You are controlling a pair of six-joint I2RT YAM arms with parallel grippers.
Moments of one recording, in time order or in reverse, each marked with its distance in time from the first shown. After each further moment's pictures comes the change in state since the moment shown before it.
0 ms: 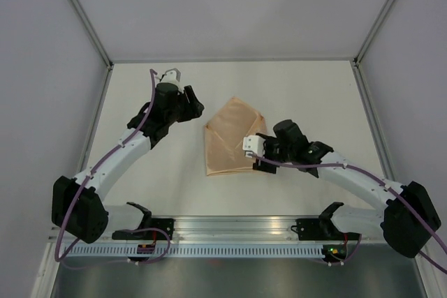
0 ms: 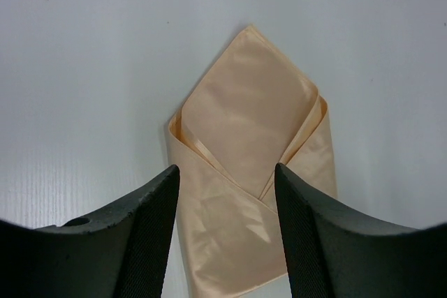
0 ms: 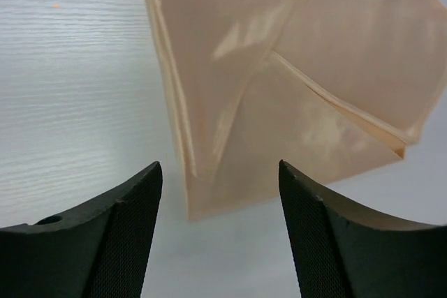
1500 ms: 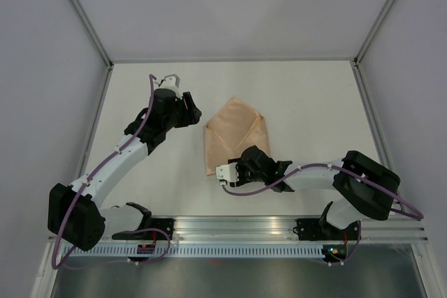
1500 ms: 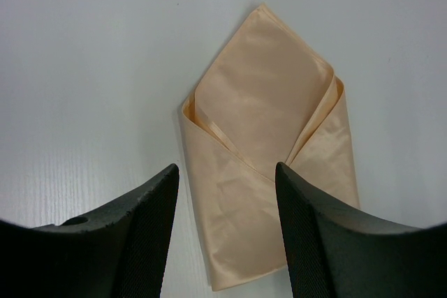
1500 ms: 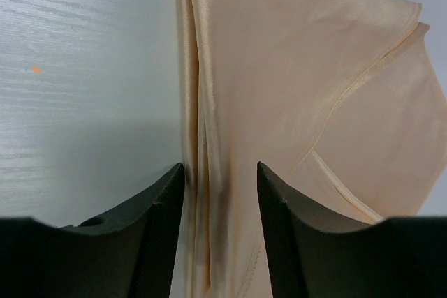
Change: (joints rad) left arm 0.002 -0.068 -0.064 -0.018 0.003 0.045; right arm 0.352 0.348 -0.164 0.588 0.293 -0.073
